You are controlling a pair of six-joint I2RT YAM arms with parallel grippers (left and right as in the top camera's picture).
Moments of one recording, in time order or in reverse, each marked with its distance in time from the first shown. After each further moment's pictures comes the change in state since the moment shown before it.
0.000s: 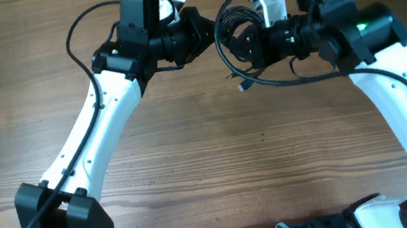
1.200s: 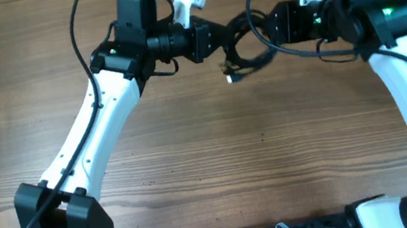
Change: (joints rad) left arm 0.004 0.001 0.000 0.011 0.182 0.731; right arm -0.159 -0.009 0.000 0.008 0.173 0.004
